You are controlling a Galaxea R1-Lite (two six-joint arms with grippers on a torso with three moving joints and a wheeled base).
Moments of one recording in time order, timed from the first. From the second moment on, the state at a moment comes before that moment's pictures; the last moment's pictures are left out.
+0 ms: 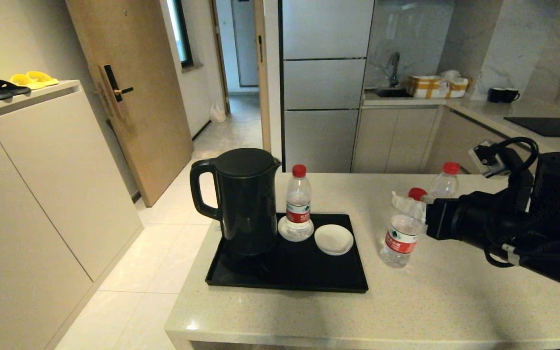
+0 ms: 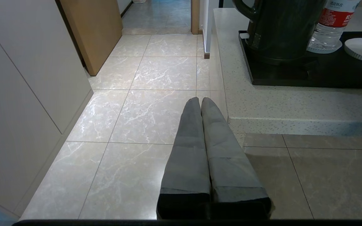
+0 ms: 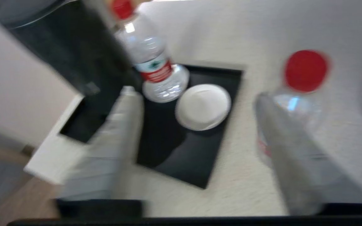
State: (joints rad) left arm 0.00 0.00 -0.02 0.06 0.00 0.01; right arm 0.43 1.51 -0.60 -0.65 -0.01 0.24
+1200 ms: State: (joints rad) left arm 0.00 0.00 -0.02 0.06 0.00 0.01; right arm 0.52 1.52 -0.56 -0.66 -0.01 0.24
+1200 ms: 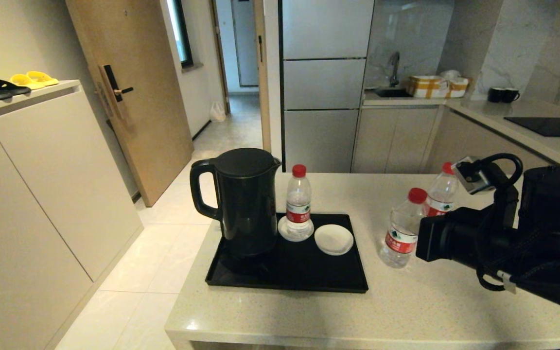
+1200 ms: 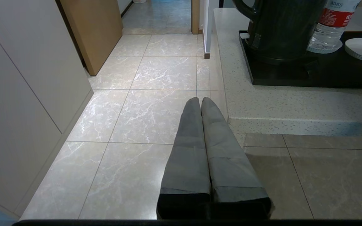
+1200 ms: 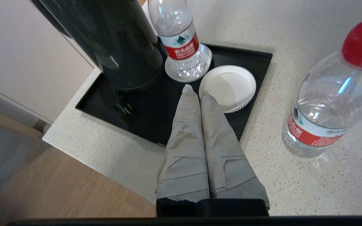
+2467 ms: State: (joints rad) left arm 0.00 0.00 -0.02 0.06 0.00 0.01; right arm 0.40 0.54 -0.54 0.16 -0.59 0.15
